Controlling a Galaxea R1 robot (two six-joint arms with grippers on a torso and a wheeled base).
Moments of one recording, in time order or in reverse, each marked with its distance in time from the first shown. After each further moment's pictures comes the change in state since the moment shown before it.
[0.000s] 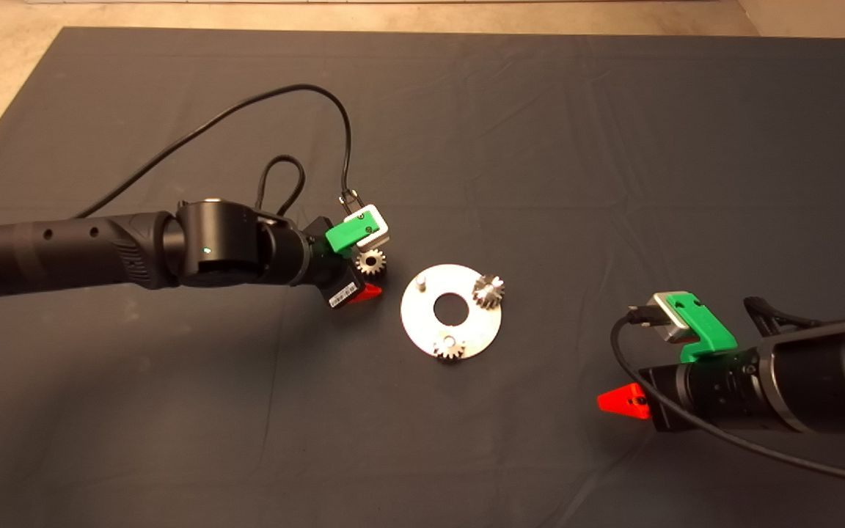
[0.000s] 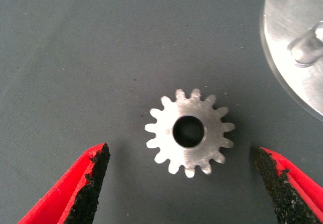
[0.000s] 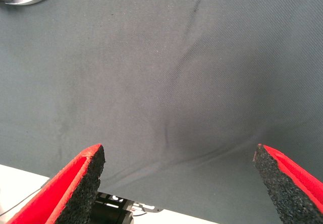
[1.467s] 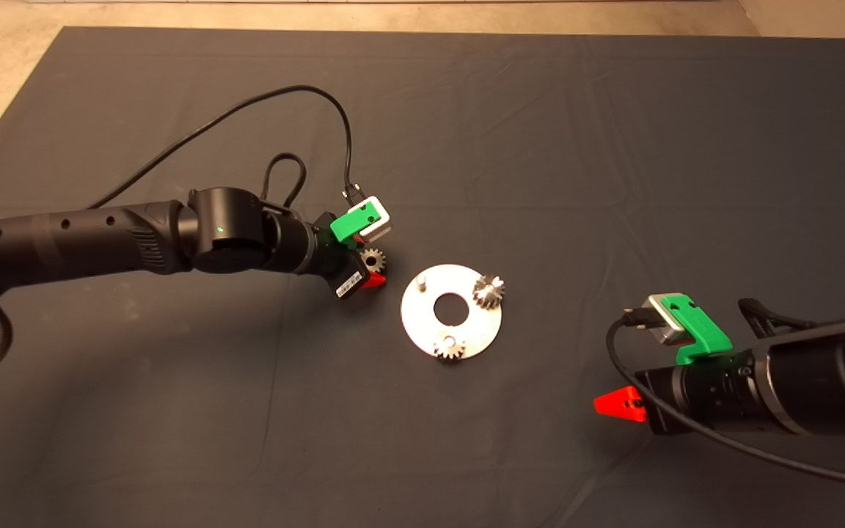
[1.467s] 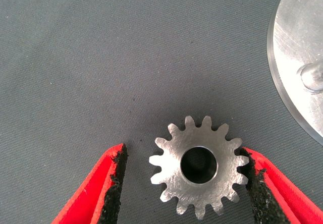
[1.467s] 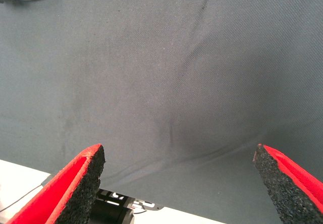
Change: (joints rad) left arm 0.000 0.027 -0.099 -0.104 -0.106 0.045; right arm 0.000 0.014 0.000 0.006 0.000 0.000
